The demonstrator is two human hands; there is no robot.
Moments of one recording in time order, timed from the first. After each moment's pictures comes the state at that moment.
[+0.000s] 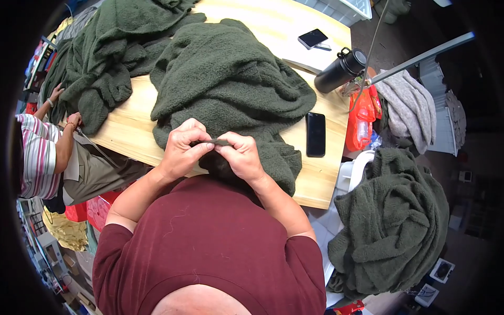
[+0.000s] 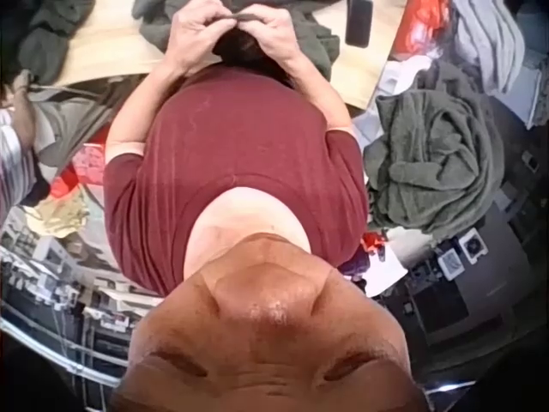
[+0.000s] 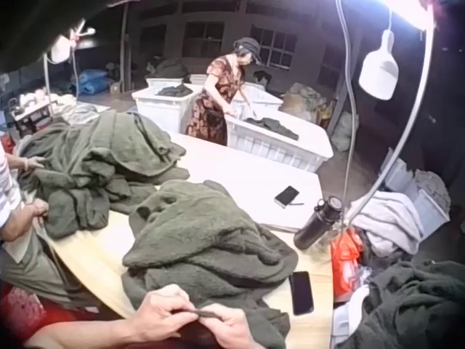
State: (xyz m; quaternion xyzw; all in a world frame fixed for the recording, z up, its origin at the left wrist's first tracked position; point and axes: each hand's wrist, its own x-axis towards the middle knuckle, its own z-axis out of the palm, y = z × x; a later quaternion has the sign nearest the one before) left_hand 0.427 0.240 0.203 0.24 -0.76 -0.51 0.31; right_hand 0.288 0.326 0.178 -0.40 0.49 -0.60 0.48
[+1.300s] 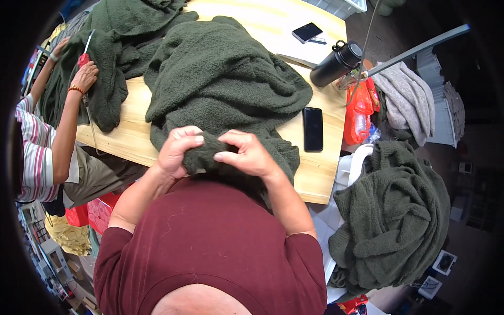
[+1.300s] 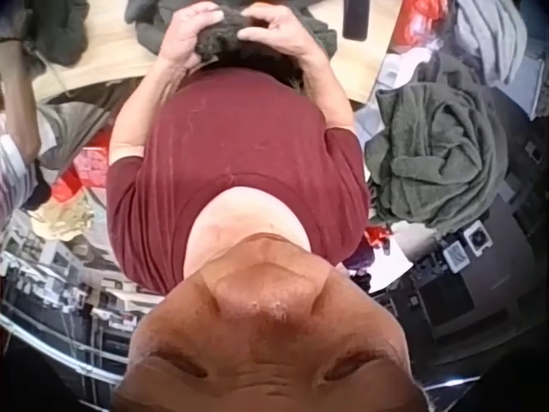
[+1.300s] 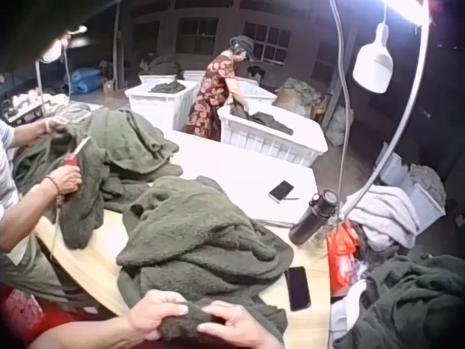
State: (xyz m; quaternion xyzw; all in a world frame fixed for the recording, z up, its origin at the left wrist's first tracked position) left_hand 0.426 0.242 0.202 0.28 -0.33 -0.88 0.20; right_hand 0.260 0.328 0.185 -0.57 0.50 -0.49 0.43
